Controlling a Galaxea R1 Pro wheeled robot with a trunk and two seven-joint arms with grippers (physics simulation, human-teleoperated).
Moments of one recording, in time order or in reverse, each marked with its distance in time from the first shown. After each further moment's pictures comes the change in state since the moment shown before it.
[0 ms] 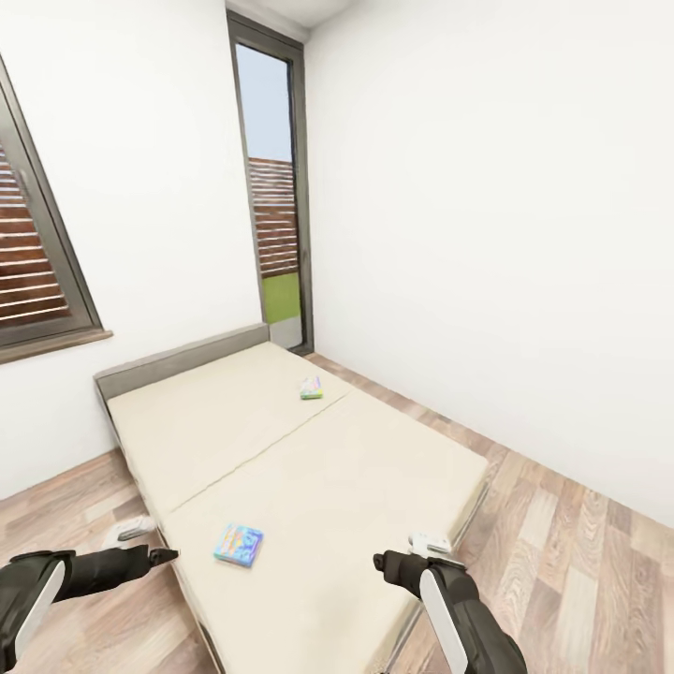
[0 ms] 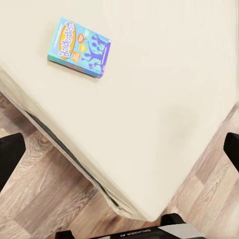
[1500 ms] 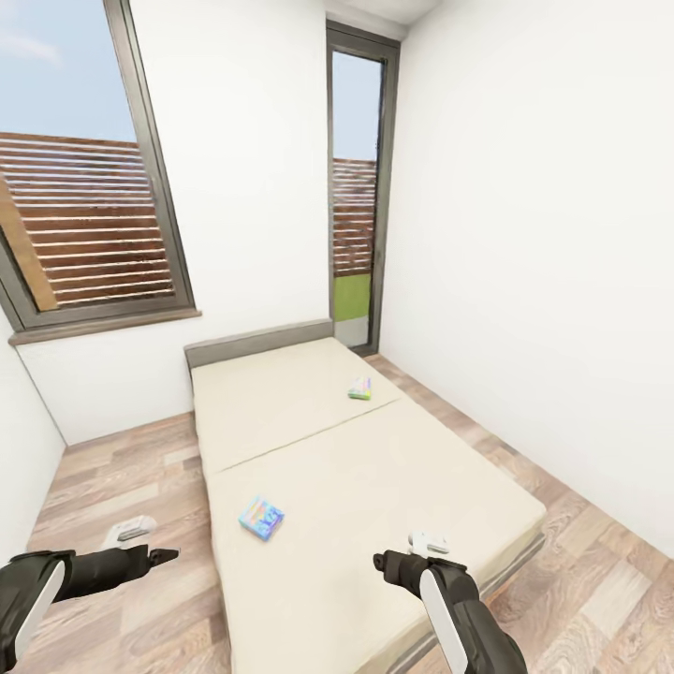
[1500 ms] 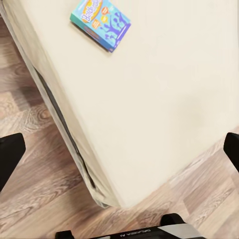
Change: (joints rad) left arm 0.000 0.000 0.000 0.000 0.001 0.000 0.000; right arm 0.000 0.000 -0.001 0.000 0.000 0.000 0.000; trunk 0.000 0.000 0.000
